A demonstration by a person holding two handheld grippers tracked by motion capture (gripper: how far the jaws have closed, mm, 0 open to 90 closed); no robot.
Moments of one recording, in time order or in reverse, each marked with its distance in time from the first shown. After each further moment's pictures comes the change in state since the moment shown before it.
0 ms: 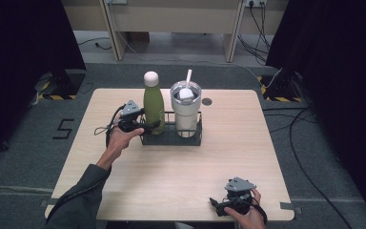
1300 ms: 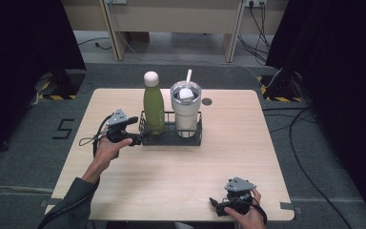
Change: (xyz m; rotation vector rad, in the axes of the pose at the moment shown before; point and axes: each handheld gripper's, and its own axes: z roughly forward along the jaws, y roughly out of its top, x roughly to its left) left arm -0.009 -0.018 -0.046 -0.013 -0.034 -0.031; right arm 0.000 0.000 0.000 -0.001 -0.002 0.001
